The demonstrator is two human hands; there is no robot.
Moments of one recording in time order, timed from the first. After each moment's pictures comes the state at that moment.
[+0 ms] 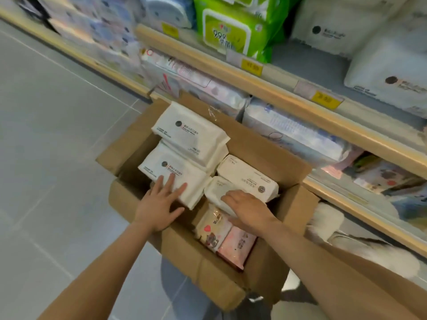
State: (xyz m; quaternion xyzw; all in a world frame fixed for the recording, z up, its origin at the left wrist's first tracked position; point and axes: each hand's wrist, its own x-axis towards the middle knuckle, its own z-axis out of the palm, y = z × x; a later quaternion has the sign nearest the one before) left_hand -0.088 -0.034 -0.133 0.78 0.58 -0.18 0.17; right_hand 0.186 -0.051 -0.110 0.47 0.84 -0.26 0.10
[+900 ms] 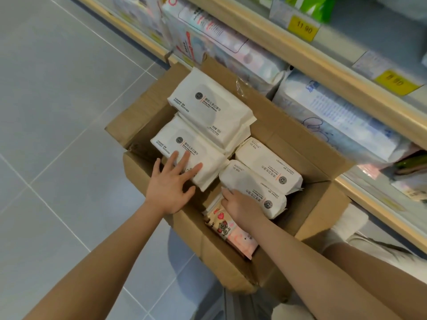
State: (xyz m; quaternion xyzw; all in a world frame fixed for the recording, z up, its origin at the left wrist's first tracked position) left_hand -0.090 -0.038 -0.149 0.78 0.60 -0.12 0.10; right_hand 0.140 -0.062 -0.192 0.41 0.87 -0.24 0.12
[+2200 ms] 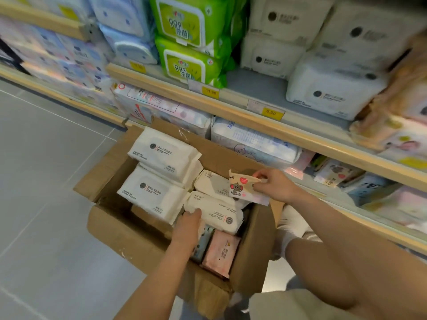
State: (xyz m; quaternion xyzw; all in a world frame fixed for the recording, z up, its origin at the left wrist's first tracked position) left_hand 0.039 -0.062 -0.126 0.72 0.62 -0.10 0.30; right_hand 0.291 -0.025 -0.028 0.70 0.59 -0.39 -0.11
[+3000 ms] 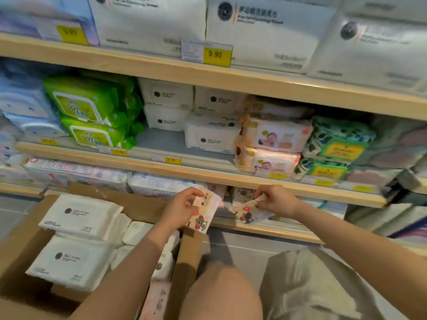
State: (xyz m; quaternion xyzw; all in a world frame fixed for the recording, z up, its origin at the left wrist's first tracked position) left_hand 0.231 -0.022 0.020 0.74 0.44 0.16 0.48; right_hand 0.489 -0.137 0.076 0.77 0.58 -0.24 -0.08
